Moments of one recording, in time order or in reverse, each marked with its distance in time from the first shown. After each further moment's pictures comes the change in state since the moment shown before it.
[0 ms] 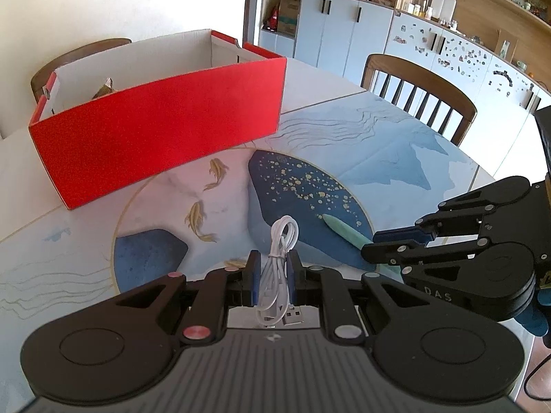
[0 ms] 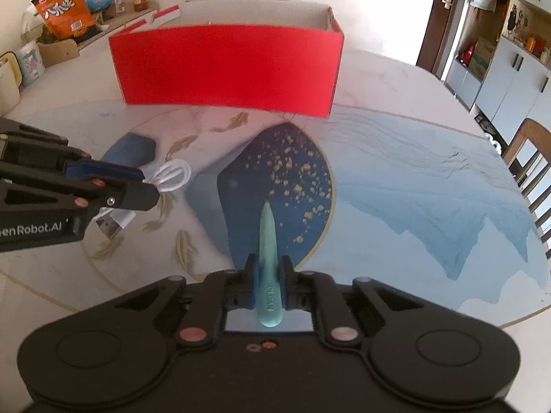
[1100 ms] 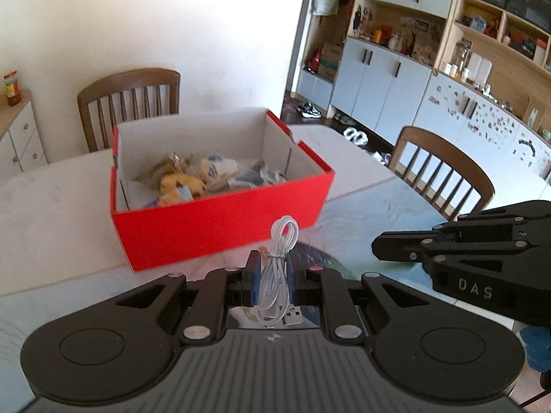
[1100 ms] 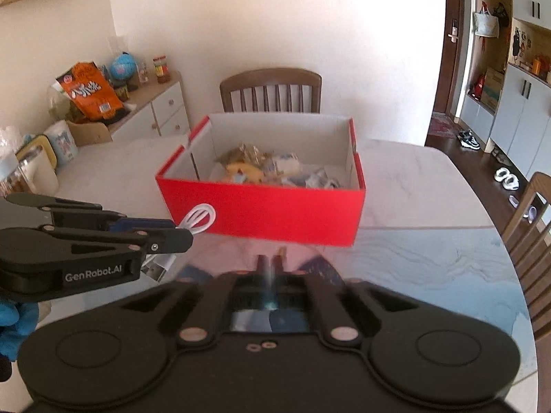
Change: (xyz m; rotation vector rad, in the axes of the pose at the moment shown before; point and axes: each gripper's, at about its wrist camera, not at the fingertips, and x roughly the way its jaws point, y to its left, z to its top) left arm -0.070 0.037 0.079 -0.158 -0.124 0.073; right arm -0.073 0.013 0.106 0.048 -0.172 0.101
